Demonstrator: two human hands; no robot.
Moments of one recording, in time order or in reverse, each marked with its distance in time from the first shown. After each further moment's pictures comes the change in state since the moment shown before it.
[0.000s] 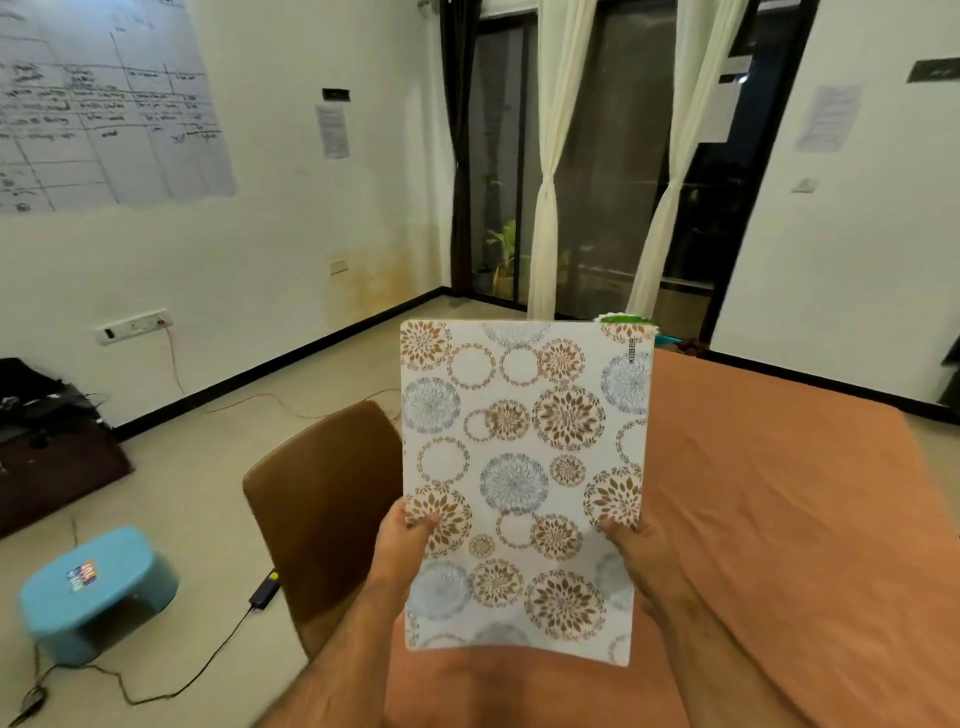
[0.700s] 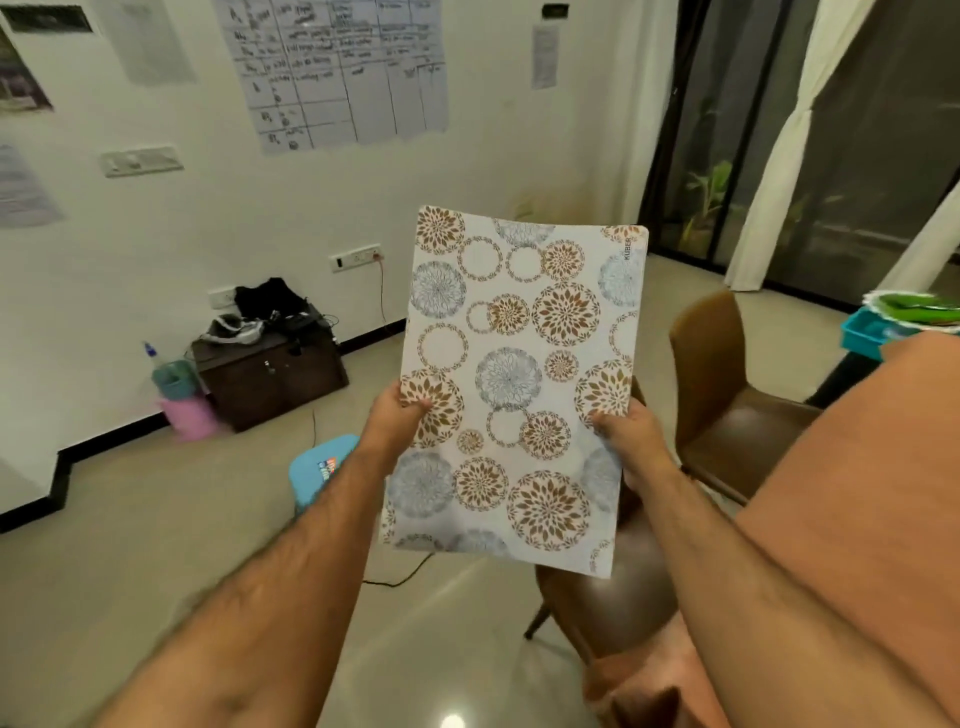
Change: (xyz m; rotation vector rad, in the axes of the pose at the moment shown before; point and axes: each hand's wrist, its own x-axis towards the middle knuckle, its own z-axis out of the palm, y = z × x) left_hand 0.084 0.107 -0.436 0.163 0.345 0.084; right_hand 0.019 -0.035 0.481 0.001 -0.276 0.081
